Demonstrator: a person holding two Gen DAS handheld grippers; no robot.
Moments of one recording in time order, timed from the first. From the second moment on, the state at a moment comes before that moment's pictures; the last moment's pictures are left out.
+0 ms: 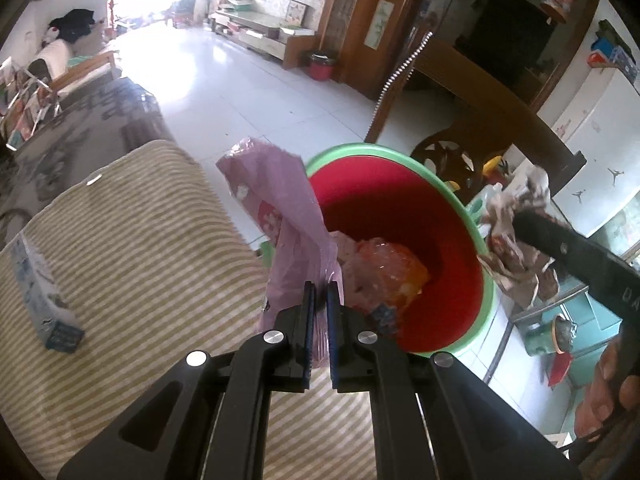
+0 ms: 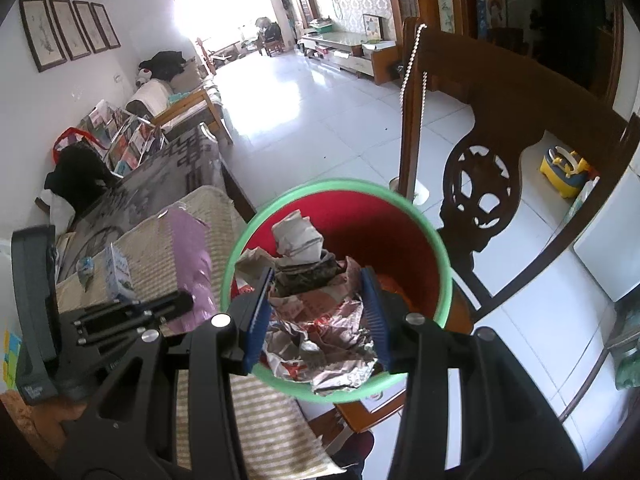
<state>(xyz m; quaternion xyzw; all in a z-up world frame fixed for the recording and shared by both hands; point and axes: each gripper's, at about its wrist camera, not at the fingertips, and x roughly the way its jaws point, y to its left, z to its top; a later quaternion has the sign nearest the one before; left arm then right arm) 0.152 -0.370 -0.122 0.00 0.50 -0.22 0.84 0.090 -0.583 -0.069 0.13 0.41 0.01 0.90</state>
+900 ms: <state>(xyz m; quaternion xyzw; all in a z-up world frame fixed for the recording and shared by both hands) 0.173 -0.398 -0.110 0.01 0.49 -0.22 0.85 0.130 -0.606 -0.087 0.17 0.43 0.01 0.89</state>
